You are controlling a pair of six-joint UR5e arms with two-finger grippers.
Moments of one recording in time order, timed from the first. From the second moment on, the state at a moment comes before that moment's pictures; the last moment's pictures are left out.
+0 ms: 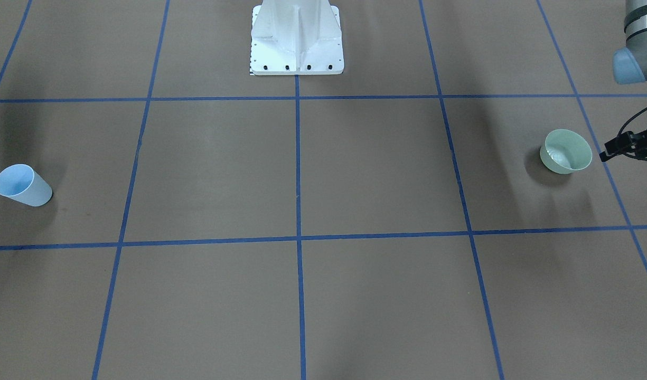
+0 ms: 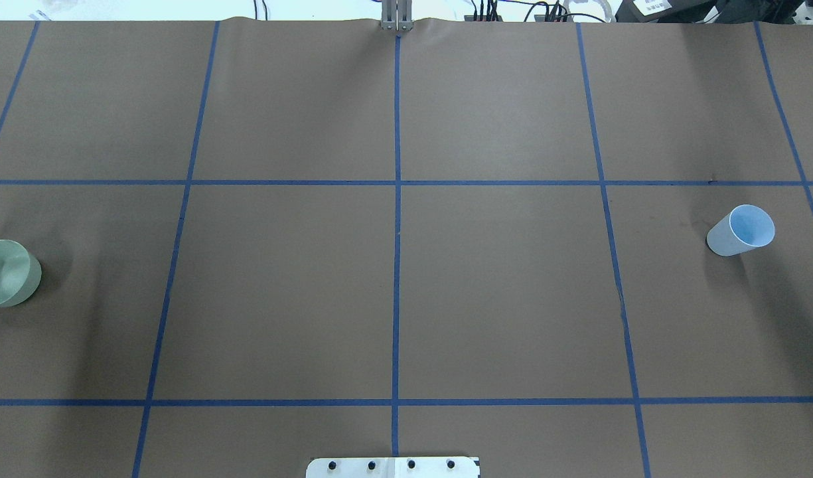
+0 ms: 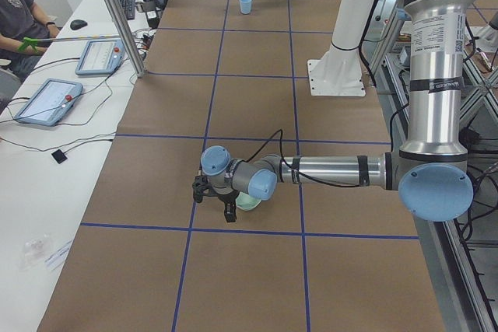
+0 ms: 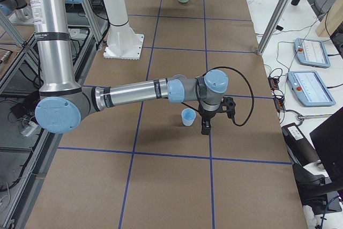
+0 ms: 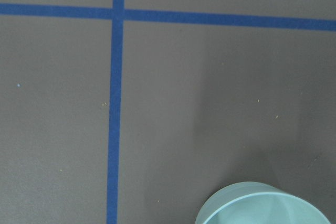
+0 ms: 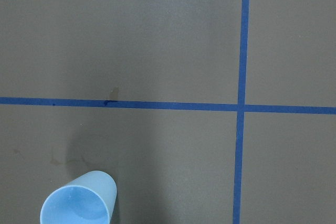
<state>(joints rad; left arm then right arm) -1.22 -1.51 -1.53 -1.90 -2.36 -0.46 1.45 -1.48 1.68 -1.65 2.34 0.15</state>
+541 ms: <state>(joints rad) -1.17 -1.50 -1.51 -1.91 -2.36 -0.46 1.44 -1.48 1.68 -1.65 2.34 0.15</state>
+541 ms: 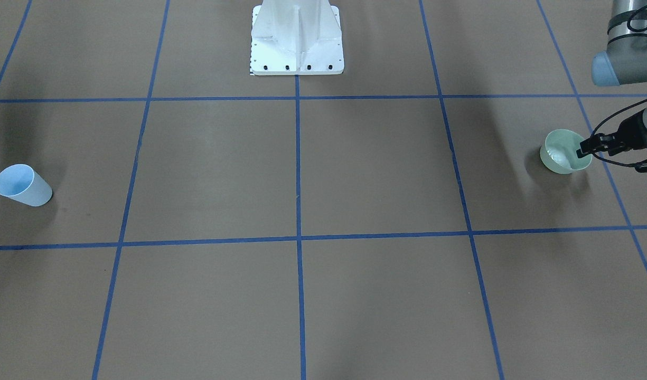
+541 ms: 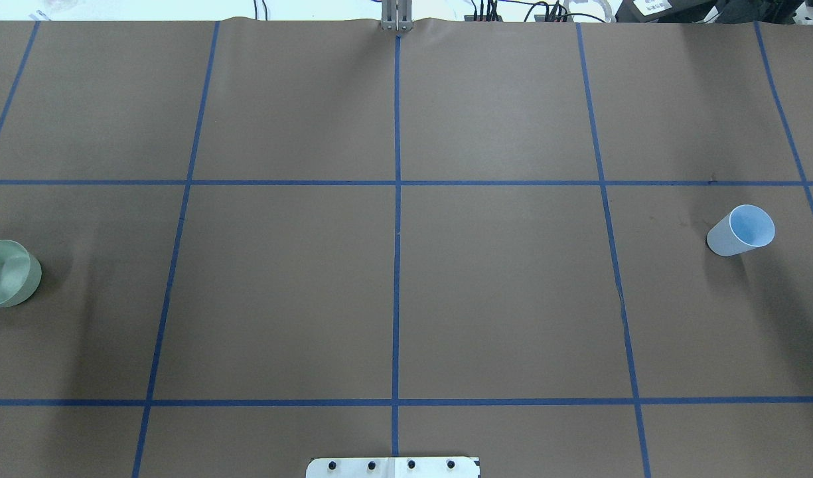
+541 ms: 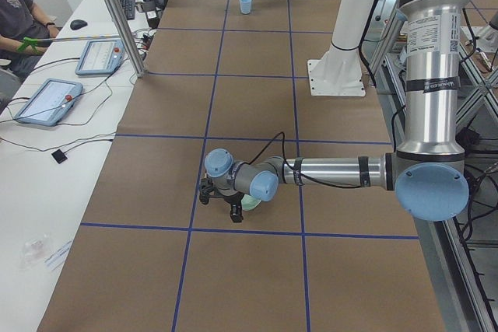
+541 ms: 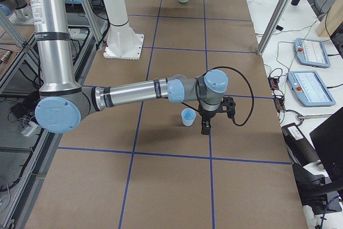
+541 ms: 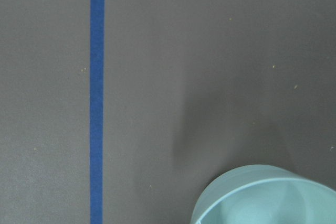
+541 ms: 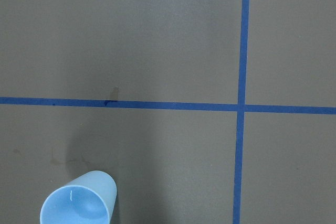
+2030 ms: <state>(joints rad) -1.14 -1.52 -1.64 -1.84 -2.41 -0.48 1.44 -1.48 1.70 -1.65 2.34 0.15</state>
